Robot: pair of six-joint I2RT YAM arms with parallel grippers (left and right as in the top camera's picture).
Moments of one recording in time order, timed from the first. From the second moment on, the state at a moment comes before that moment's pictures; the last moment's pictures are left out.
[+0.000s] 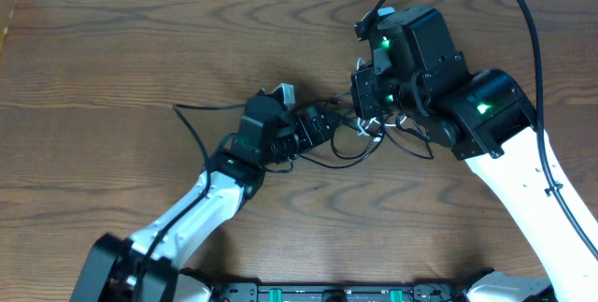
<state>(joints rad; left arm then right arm) -0.45 1.45 0.66 0.19 0.44 -1.03 0.59 1.49 1.71 -1.06 -0.03 0.28</state>
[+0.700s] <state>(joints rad) -0.57 1.23 0.66 0.05 0.49 -0.42 0.59 1.49 1.72 -1.05 -0.03 0.30</state>
